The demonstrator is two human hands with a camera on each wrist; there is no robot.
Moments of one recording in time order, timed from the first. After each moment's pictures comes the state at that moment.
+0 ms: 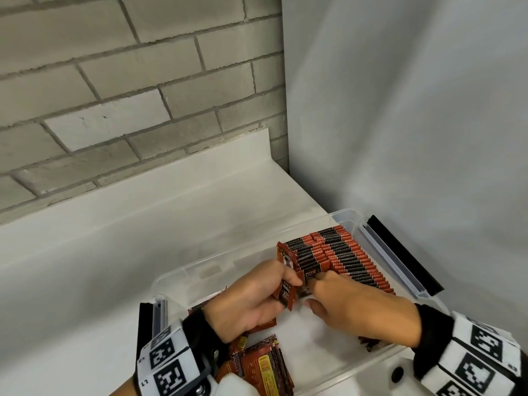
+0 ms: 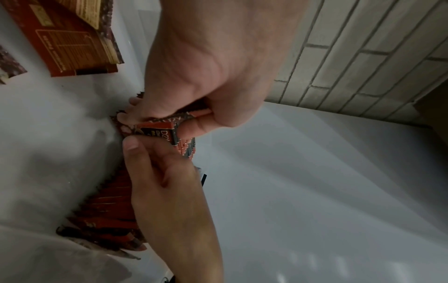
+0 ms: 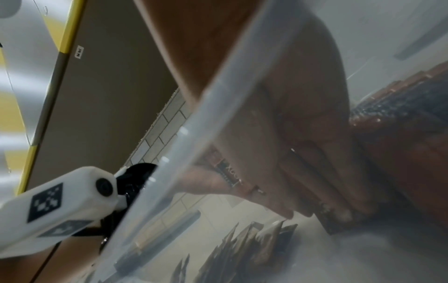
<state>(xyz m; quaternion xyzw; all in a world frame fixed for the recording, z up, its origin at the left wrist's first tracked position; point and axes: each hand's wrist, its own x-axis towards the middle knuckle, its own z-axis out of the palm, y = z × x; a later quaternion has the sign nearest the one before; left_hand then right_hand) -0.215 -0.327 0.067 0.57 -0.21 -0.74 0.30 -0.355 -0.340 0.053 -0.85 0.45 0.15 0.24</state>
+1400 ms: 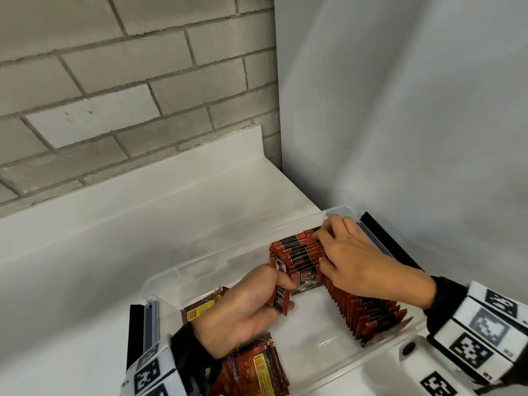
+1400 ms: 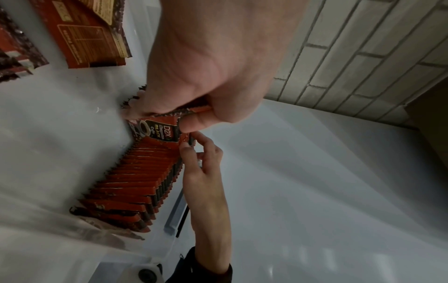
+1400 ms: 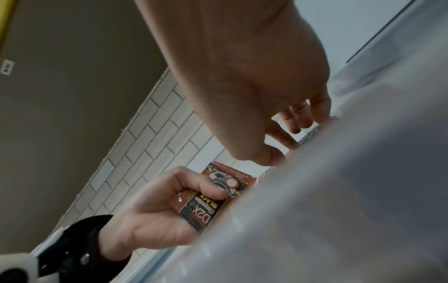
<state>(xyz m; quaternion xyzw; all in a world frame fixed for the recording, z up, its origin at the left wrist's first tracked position) -0.217 -0.317 0.060 0.58 -0.19 -0.72 0.34 -0.381 -0.369 0.063 -0.86 0.49 0.00 0.14</state>
